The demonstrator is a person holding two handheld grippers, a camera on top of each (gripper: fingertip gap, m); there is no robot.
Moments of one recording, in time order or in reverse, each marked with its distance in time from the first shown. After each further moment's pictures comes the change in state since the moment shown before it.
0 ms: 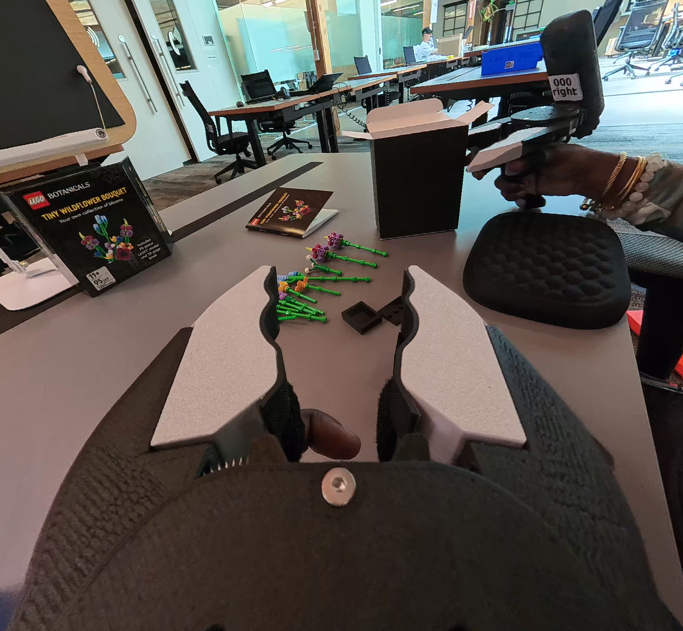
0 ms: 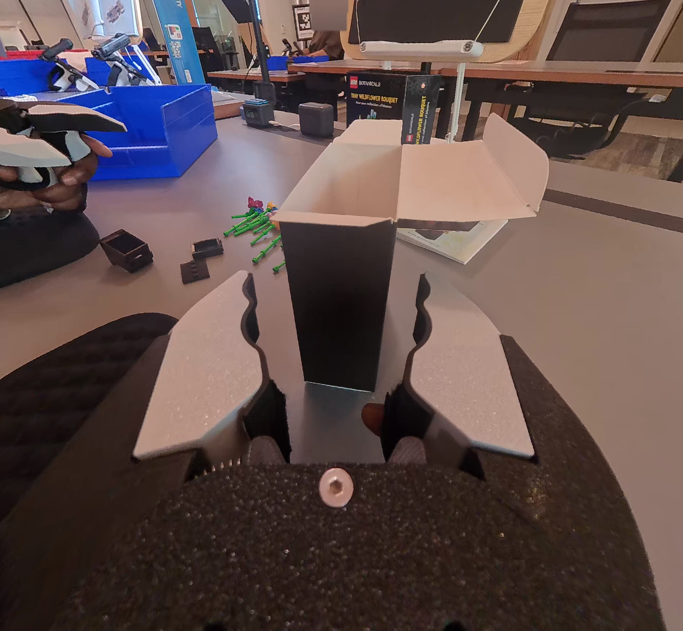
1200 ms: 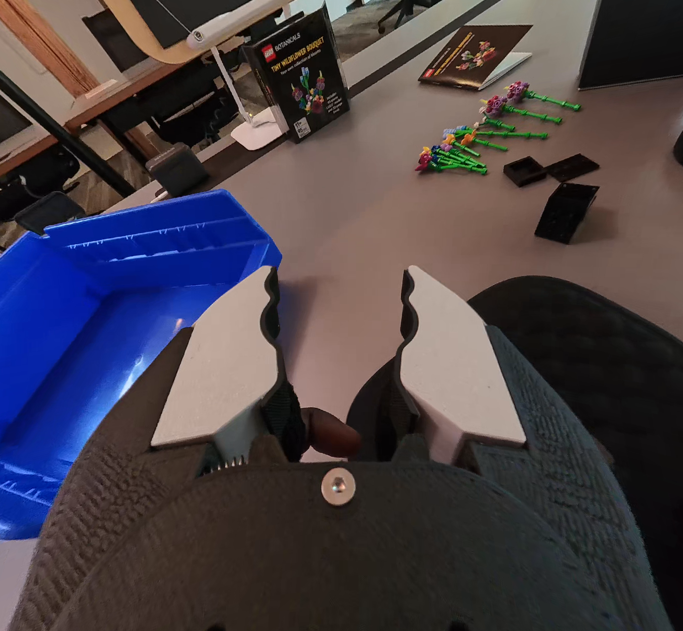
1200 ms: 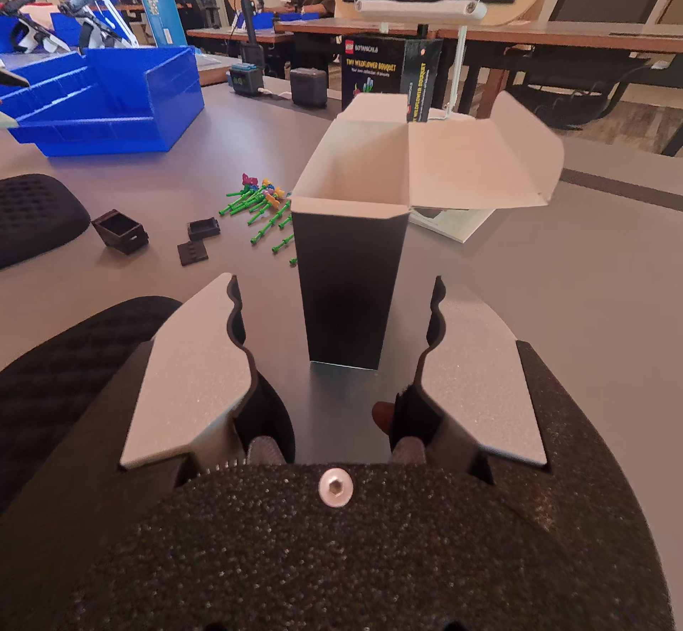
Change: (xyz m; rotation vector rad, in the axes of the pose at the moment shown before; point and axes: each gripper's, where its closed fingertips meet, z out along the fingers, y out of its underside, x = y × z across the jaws) left arm -0.062 0.027 -0.134 -0.372 -0.475 0.090; right arm -0.003 0.006 -0.006 -0.082 0.027 -0.004
